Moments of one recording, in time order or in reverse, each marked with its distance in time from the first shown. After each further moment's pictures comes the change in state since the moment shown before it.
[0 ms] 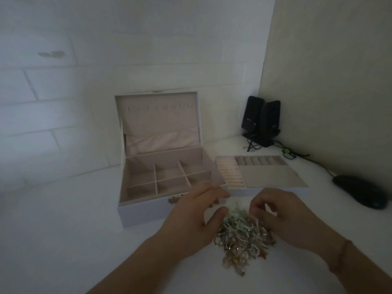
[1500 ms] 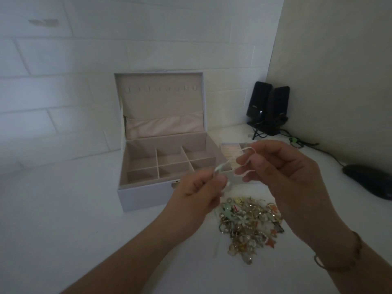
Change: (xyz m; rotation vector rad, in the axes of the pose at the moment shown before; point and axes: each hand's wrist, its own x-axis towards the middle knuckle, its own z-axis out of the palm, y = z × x) left_hand 0.006 0.021 -0.012 -0.954 0.016 -0.370; right_hand 0.013 -0.071 -0.001 0.972 0.356 -0.077
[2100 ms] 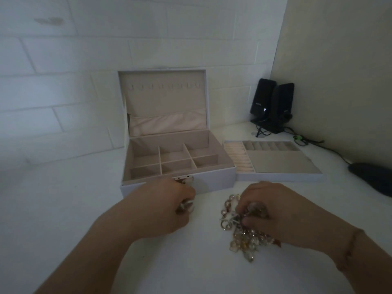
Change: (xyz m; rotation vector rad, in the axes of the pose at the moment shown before) left_hand -0.011 0.012 -0.064 1.474 -0.382 0.006; right_hand -0.010 0.031 -0.029 -1.038 -0.665 0.070
